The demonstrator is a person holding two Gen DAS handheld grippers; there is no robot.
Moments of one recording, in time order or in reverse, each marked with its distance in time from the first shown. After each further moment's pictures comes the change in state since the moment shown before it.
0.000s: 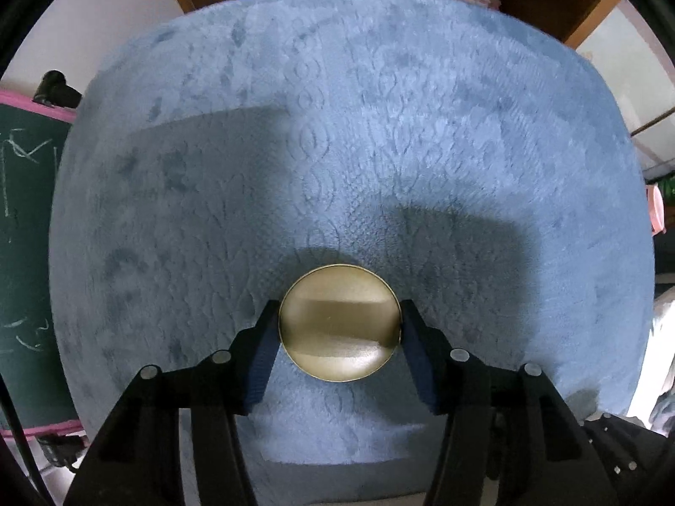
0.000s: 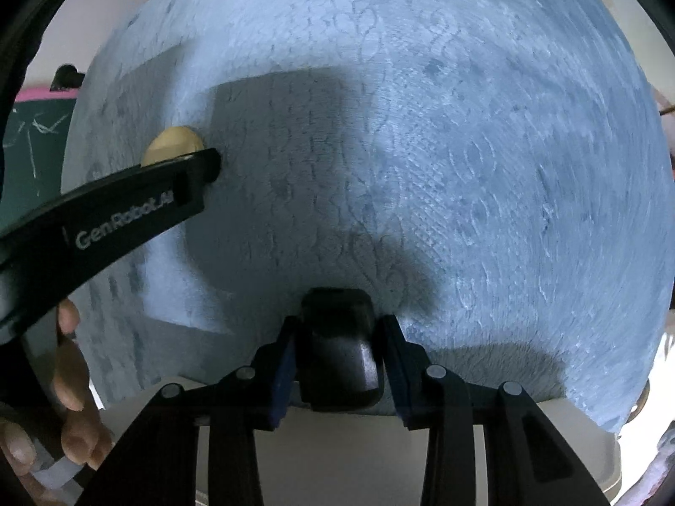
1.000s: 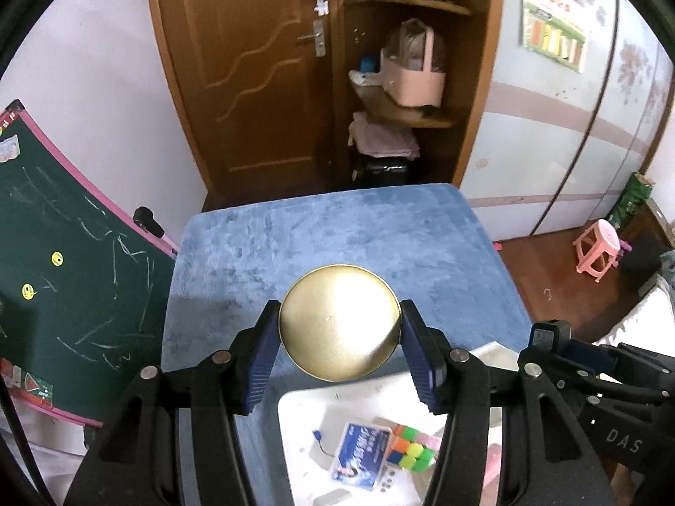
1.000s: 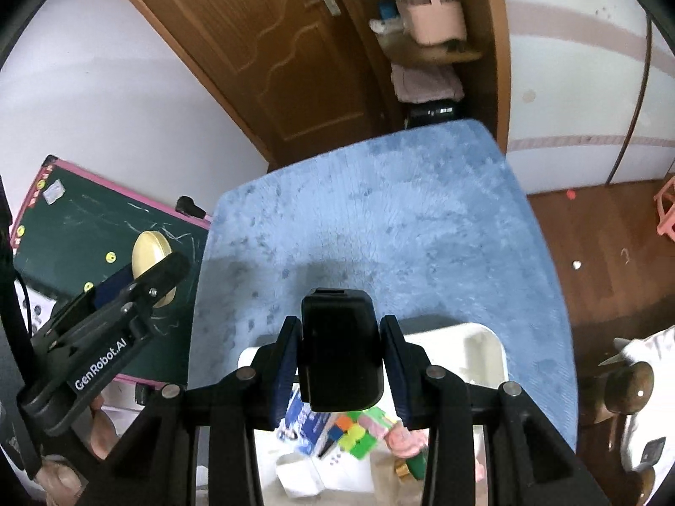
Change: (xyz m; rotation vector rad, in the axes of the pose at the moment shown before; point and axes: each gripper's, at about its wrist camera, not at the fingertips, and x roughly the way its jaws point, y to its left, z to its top) left arm -0.272 -0.013 -0.144 0.122 -0.552 -0.037; right arm -0.235 -0.045 -0.164 0.038 -0.596 0.179
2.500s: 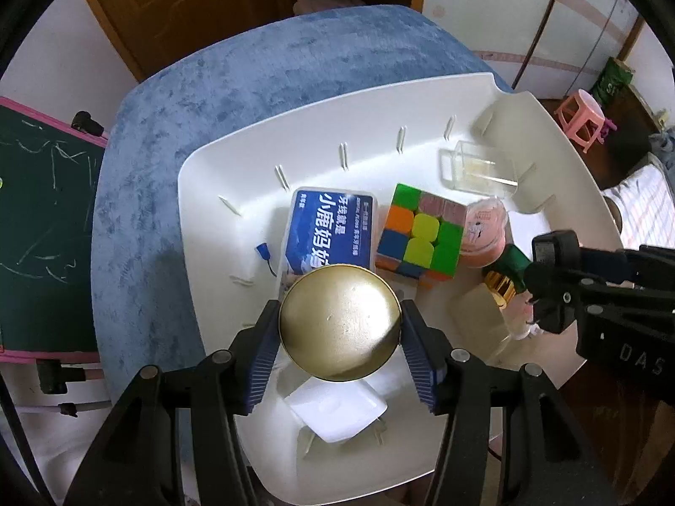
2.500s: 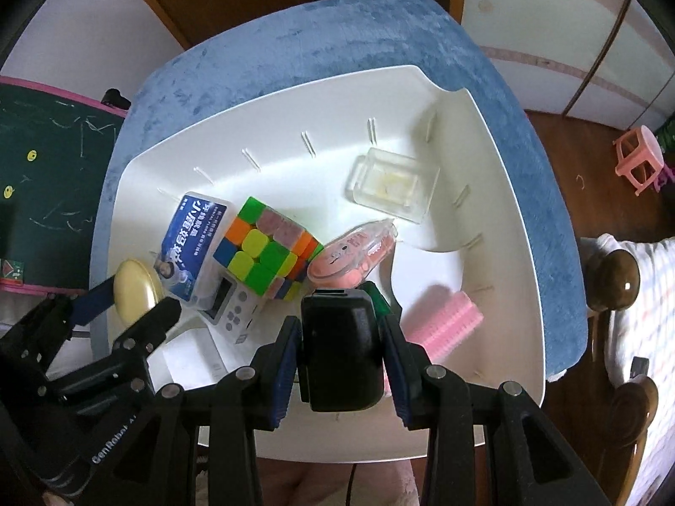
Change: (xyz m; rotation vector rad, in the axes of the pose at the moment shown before) left arm 0.075 -0.031 -0.182 0.180 0.351 -0.066; right arm 0.076 -0.038 -0.158 0.017 0.255 -0.228
